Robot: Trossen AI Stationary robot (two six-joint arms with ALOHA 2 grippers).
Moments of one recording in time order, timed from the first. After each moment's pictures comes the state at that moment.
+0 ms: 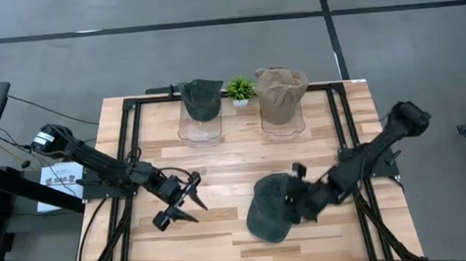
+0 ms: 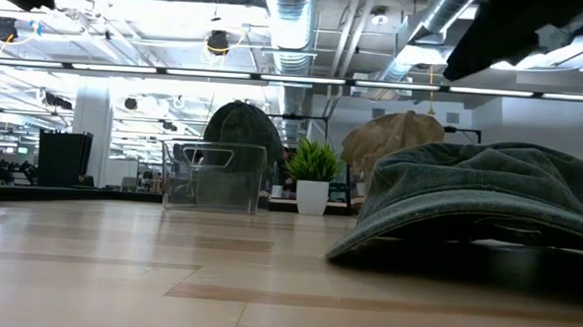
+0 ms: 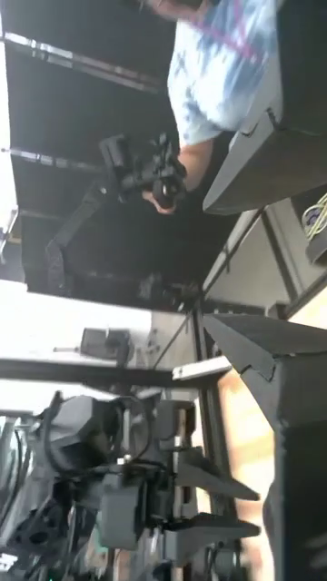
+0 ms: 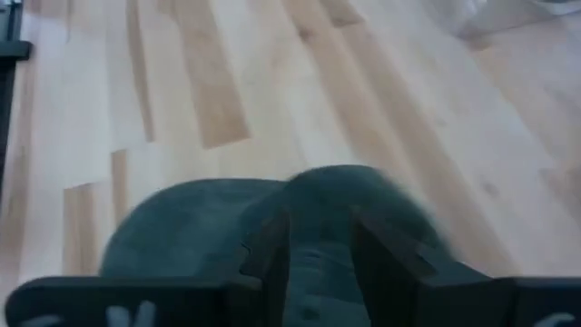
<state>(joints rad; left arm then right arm) -0.43 1.20 0.44 0.90 0.24 -0.12 0.62 1.45 0.98 -0.52 0.57 0.71</state>
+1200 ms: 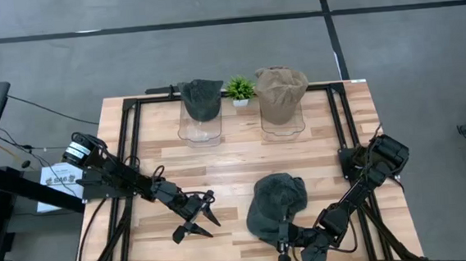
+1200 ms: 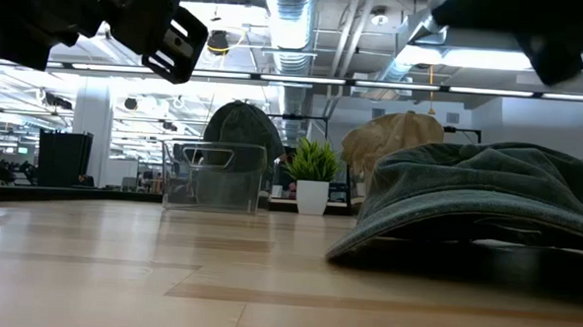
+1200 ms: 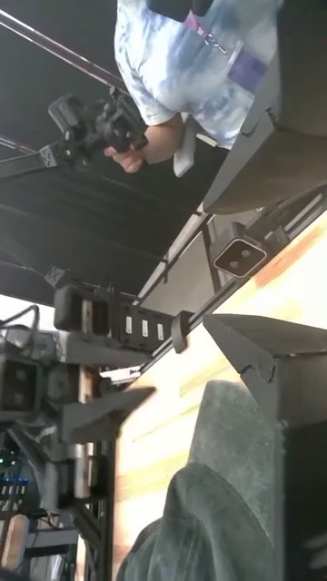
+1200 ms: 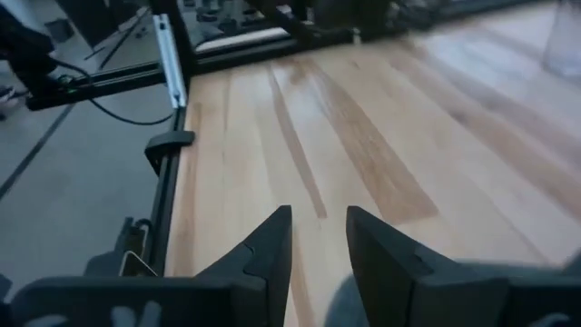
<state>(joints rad) -0.49 1.65 0.44 1.16 0.20 -0.19 0.85 1.89 1.02 0.26 0.86 0.61</state>
